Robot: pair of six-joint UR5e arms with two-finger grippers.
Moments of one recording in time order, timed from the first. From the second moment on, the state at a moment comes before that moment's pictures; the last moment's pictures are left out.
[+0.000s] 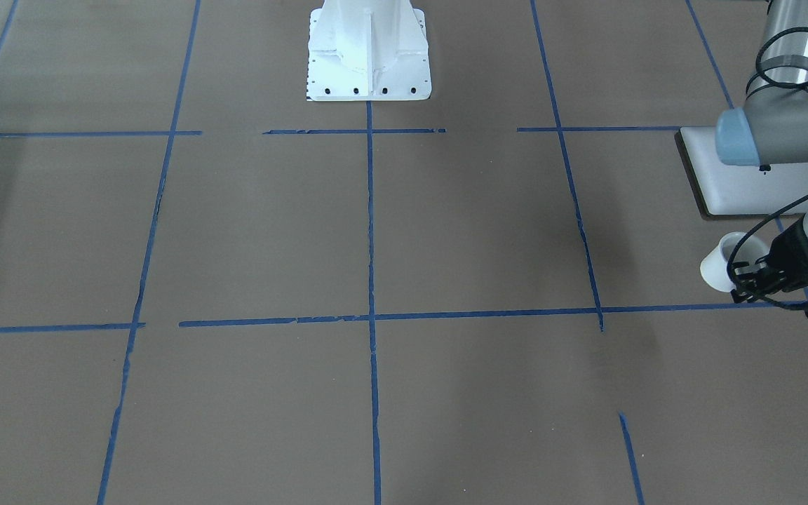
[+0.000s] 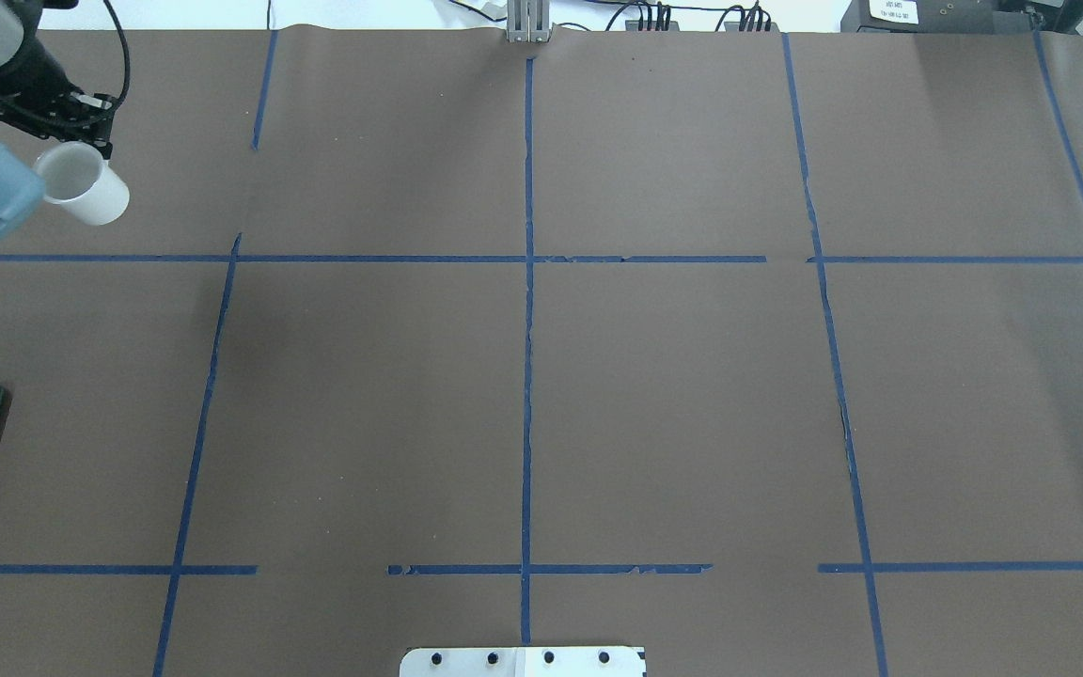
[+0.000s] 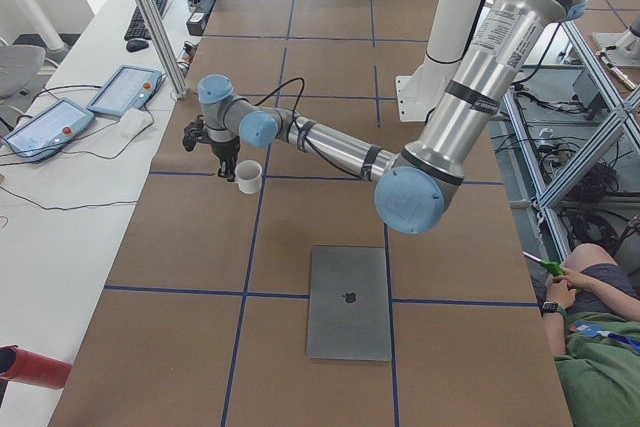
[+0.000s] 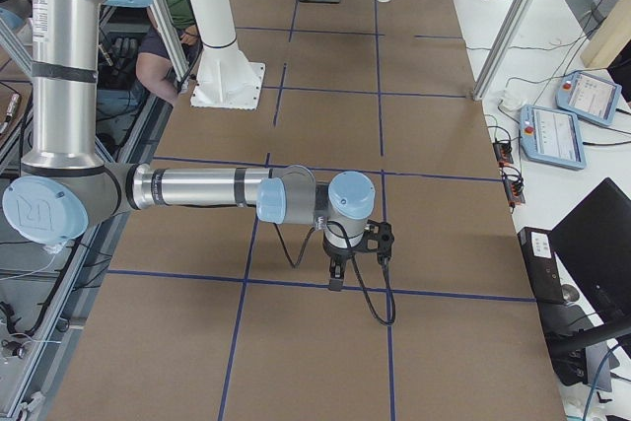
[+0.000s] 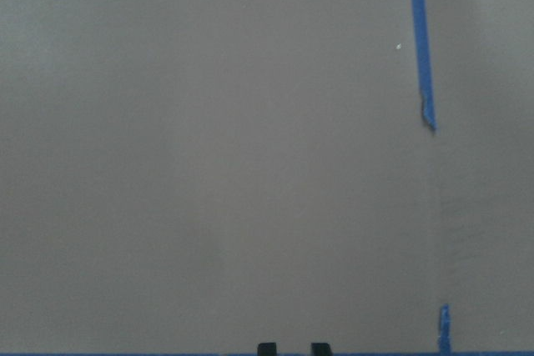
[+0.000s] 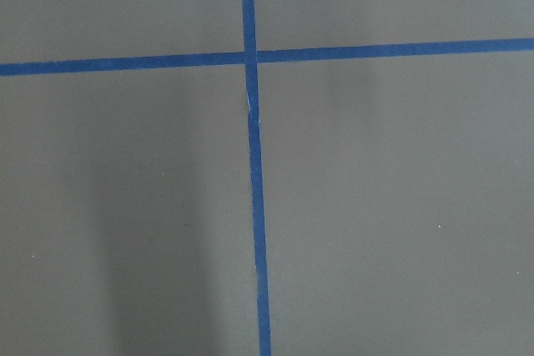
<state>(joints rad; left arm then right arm) -1.20 -1.87 -1.54 -1.71 -2.23 -0.52 1.54 -1.67 1.72 -1.64 2.32 0.07</state>
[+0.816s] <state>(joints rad) -1.29 -1.36 -1.66 -1.99 -2.27 -0.44 1.54 -1.67 1.72 -1.64 2.32 0.07</state>
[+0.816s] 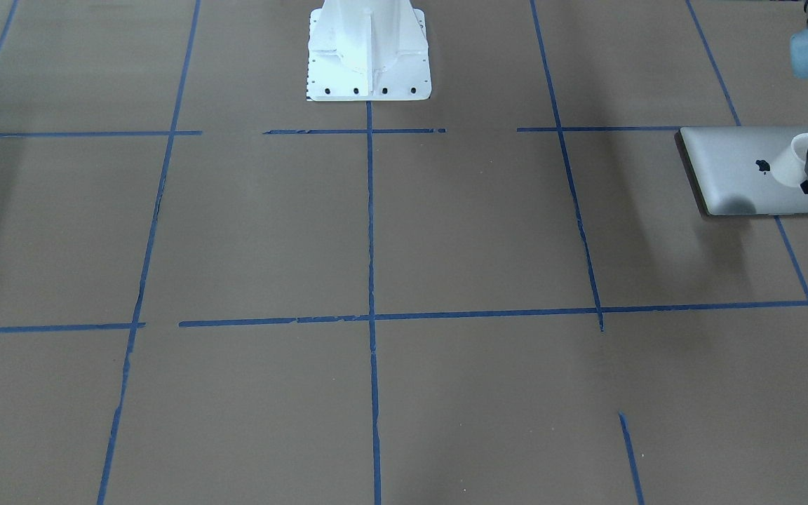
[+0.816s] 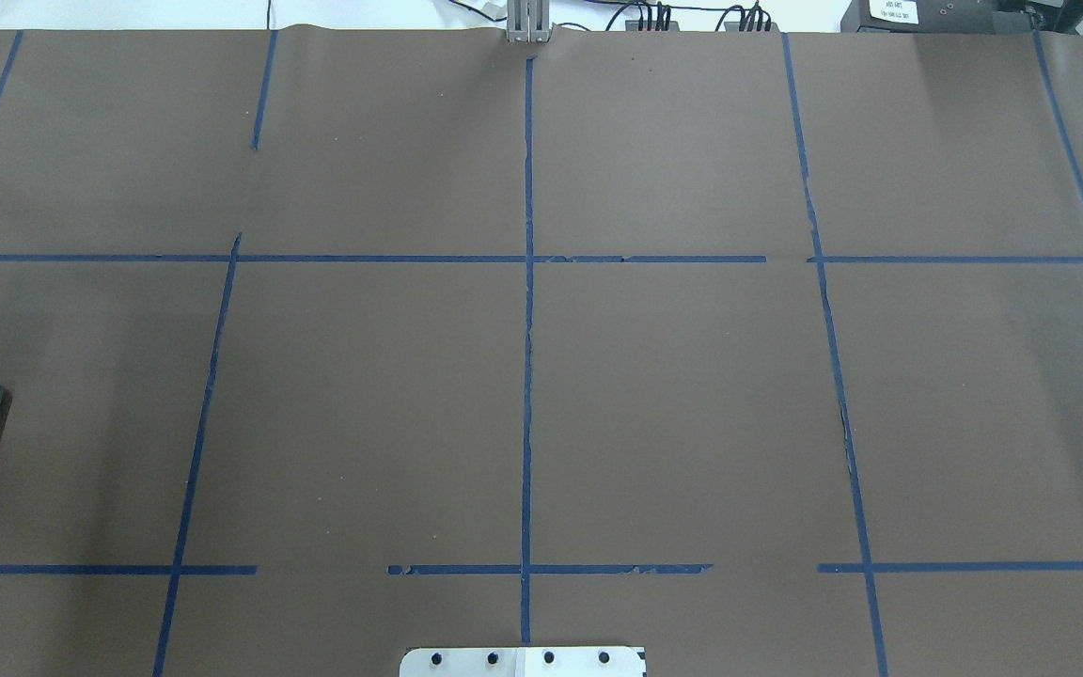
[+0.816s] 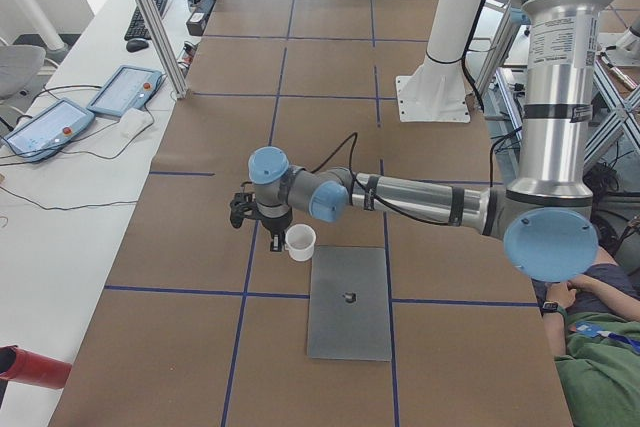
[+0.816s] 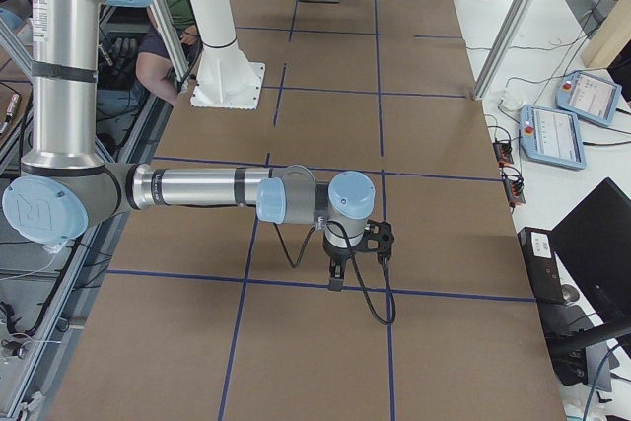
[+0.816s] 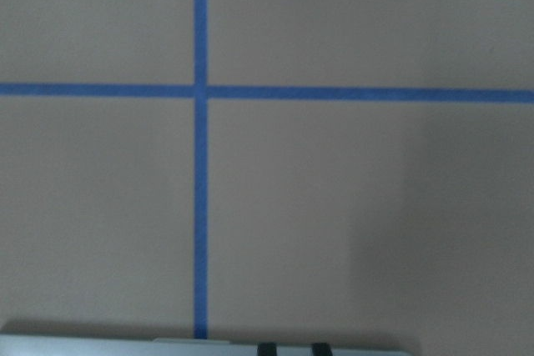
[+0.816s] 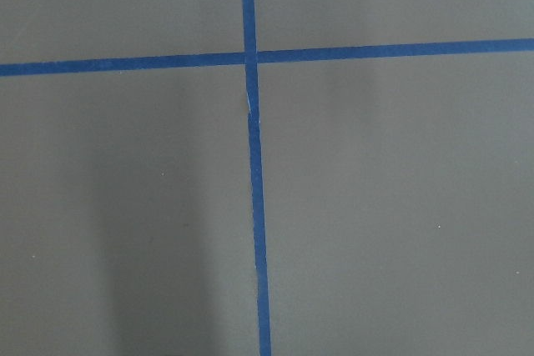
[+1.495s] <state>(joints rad) -1.29 -1.31 -1.52 -2.27 -2.27 -0.60 1.54 -1.67 1.72 -1.64 2.32 0.07</state>
